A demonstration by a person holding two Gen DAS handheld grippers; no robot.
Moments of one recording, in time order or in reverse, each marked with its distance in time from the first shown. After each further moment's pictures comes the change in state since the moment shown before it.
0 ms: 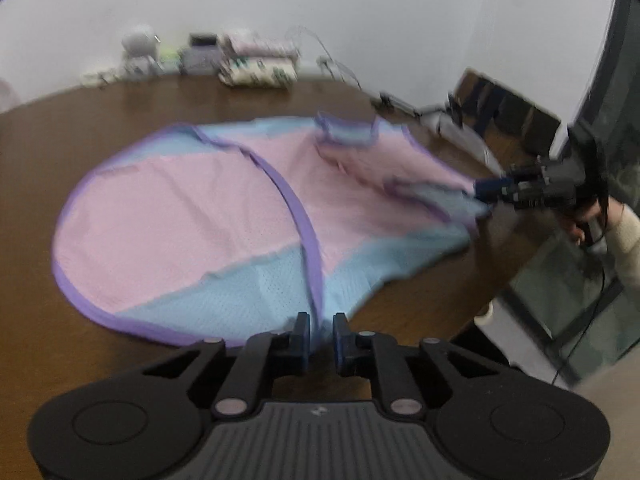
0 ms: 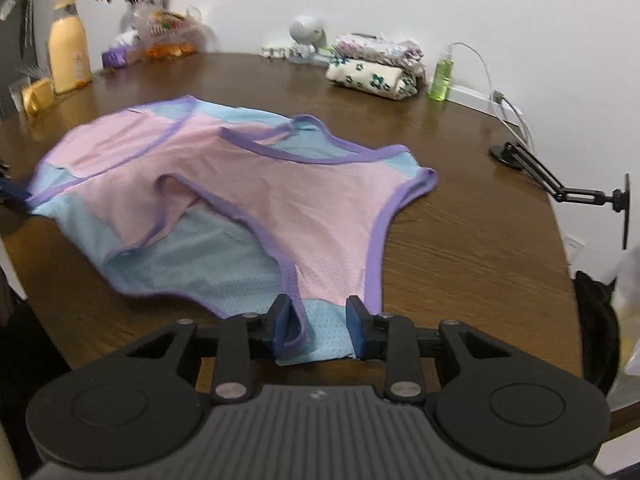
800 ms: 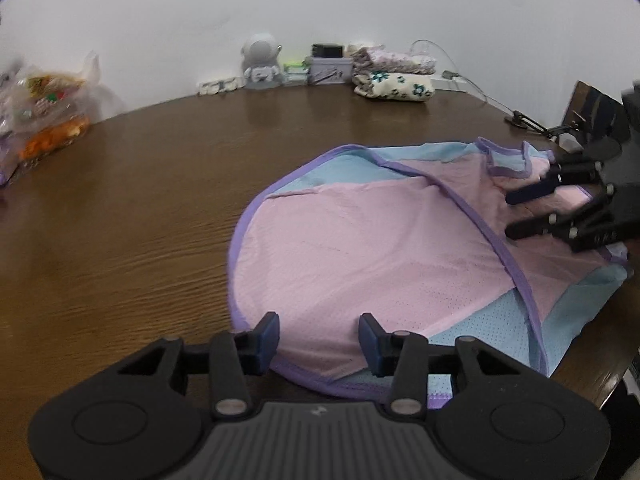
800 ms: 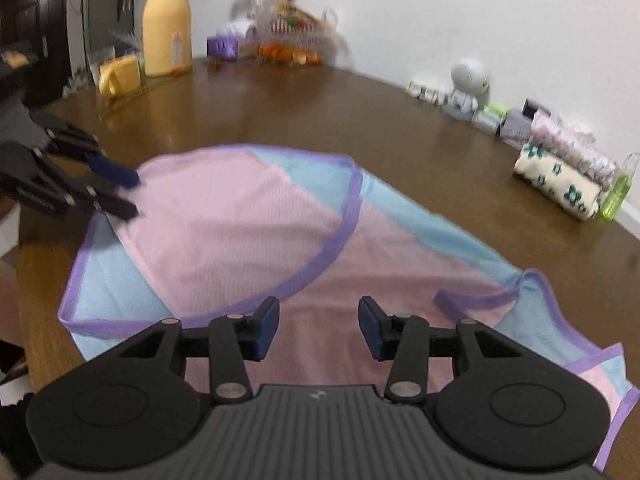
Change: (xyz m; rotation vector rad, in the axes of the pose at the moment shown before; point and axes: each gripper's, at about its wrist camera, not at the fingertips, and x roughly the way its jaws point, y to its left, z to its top) left arm 0.017 0.082 0.026 -0.017 0.022 0.283; right arm 0.105 0.159 0.120 -0.206 -0.015 0.211
